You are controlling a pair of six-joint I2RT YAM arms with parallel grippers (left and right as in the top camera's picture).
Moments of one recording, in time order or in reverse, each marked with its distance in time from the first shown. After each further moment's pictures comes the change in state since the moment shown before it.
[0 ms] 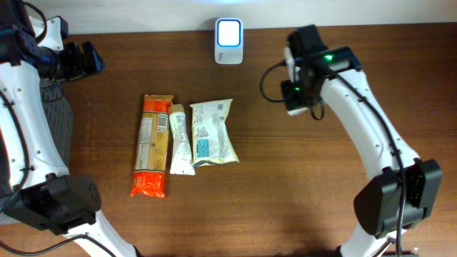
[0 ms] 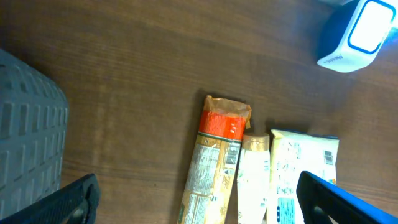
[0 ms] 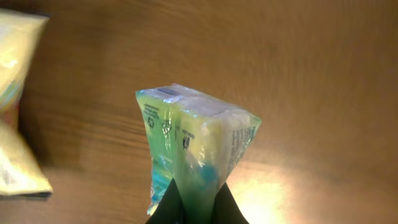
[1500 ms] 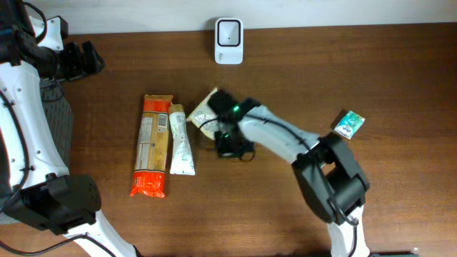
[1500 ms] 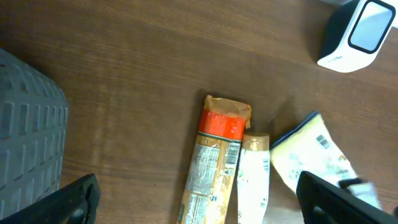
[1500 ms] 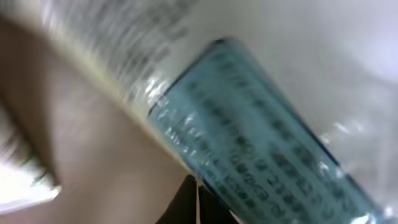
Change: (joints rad) left arm 0.000 0.000 0.000 0.000 0.000 0.000; right arm 0.364 0.254 -0.188 0.276 -0.263 0.439
